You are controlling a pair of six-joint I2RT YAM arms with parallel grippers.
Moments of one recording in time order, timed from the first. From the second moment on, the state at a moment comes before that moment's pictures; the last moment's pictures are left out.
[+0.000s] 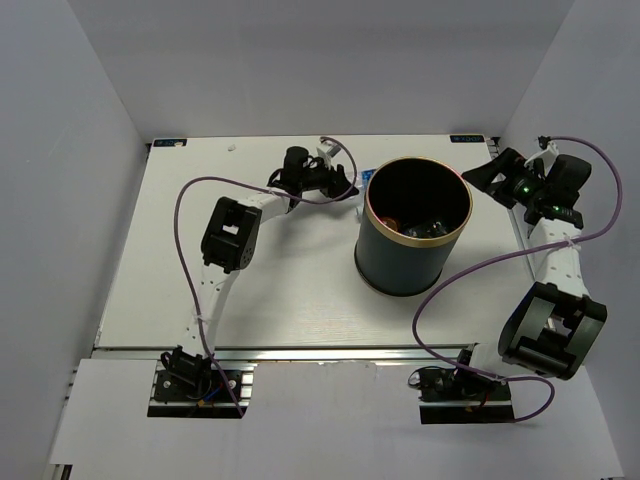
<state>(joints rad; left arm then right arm) -0.42 2.57 1.92 0.36 0.74 -0.16 -0.37 1.40 1.12 -0.15 -0.77 0.40</state>
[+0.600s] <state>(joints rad) -0.30 1.93 1.60 0.46 0.71 -0.44 -0.37 1.28 0.88 -0.12 -0.57 0.46</state>
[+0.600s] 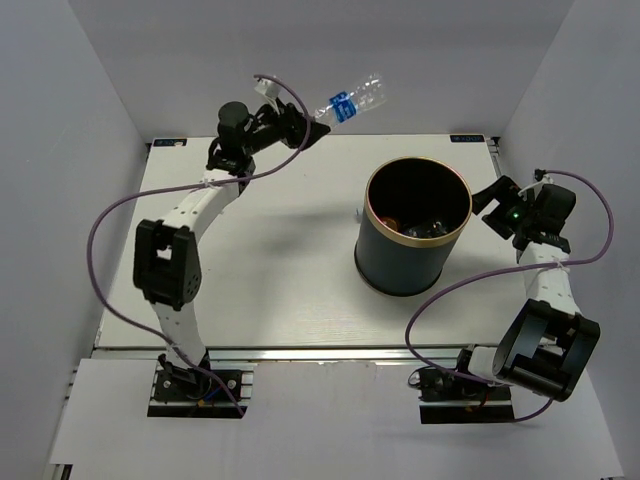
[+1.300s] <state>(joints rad) -0.84 1.74 1.61 -0.05 0.22 0.07 -0.37 1.17 0.82 -0.12 -0.35 0.38</state>
